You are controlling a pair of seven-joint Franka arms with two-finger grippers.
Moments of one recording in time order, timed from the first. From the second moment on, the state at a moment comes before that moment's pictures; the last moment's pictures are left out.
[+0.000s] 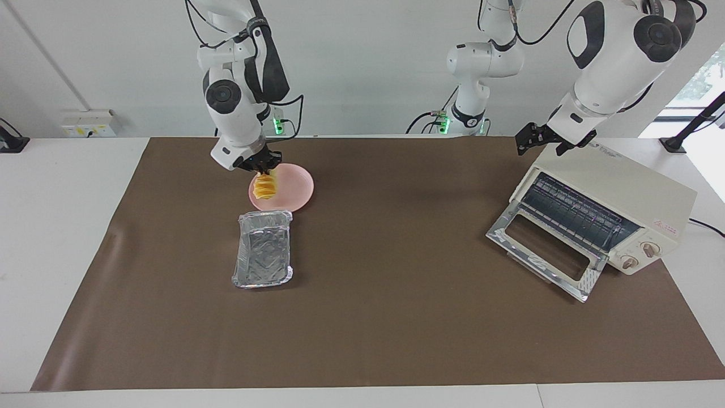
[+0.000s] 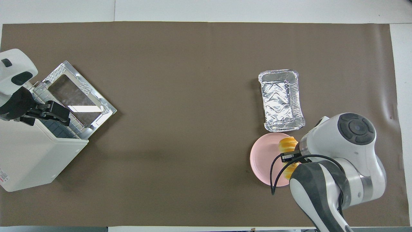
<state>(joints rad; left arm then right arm) -0.10 0.01 -0.01 -1.64 -0.01 1.41 -0.02 0.10 -0.19 0.16 -2.40 0.10 1.99 0.12</state>
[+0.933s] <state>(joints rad) -0.10 0.01 -0.01 -1.64 -0.01 1.41 -0.02 0.17 -0.14 0.16 -2.49 0.10 2.21 0.17</state>
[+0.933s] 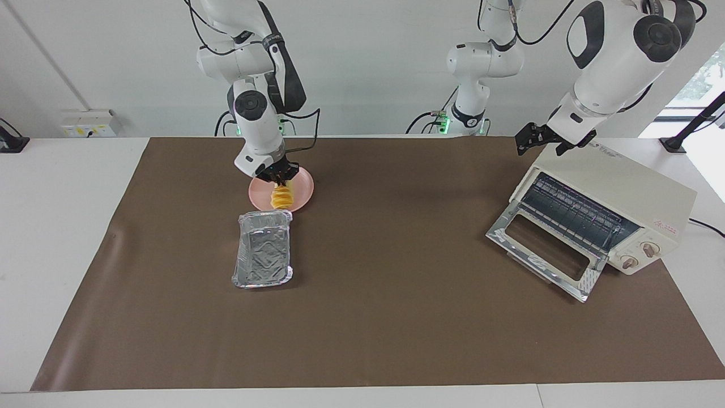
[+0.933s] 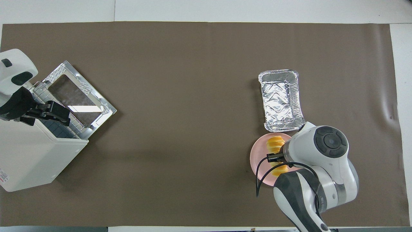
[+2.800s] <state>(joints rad) -0.10 0.01 -0.01 -1.64 -0.01 1.41 -0.02 -0.08 0.04 0.15 -1.60 -0.03 1.57 0.10</state>
